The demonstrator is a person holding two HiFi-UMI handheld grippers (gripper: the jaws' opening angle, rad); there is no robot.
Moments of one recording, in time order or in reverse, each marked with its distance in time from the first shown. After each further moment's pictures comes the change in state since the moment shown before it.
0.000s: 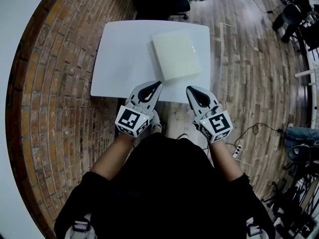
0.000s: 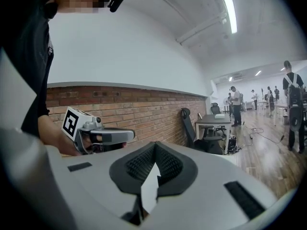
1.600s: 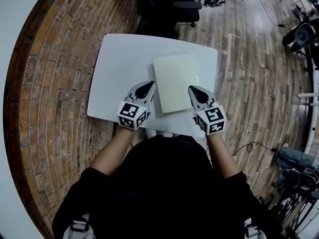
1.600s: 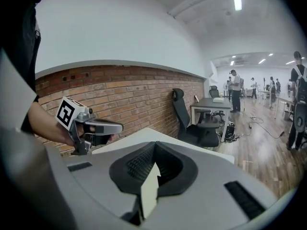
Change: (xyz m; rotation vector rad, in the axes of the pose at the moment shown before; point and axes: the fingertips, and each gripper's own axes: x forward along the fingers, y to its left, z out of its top) left arm 0.134 0.173 -0.062 -0.123 0.204 0.191; right arm 0.154 -0.172 -0.032 0.036 0.228 -0.003
